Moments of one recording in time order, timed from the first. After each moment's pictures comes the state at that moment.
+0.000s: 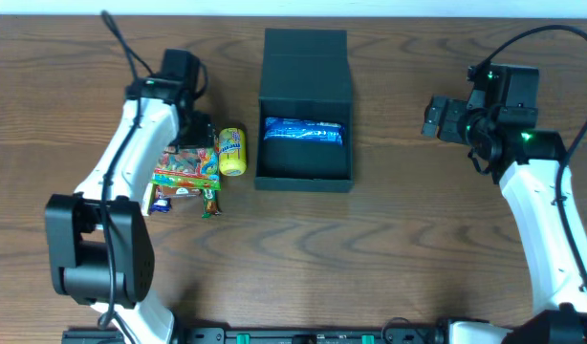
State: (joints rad) left arm -0.09 1.84 1.43 -0.95 -0.20 -0.22; right arm -0.04 1.45 1.20 -0.64 -0.03 0.18
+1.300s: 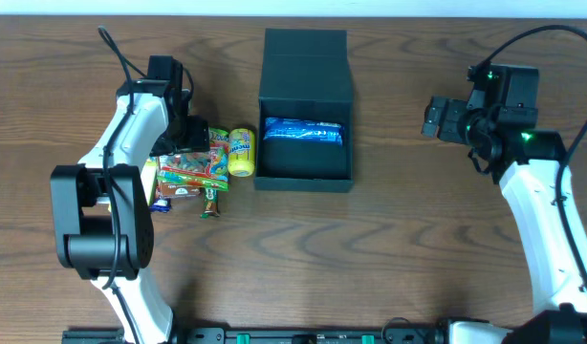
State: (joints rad) left arm -0.03 1.99 1.43 -0.89 0.02 -0.13; right arm -0.04 1.45 1.20 -0.64 -0.03 0.18
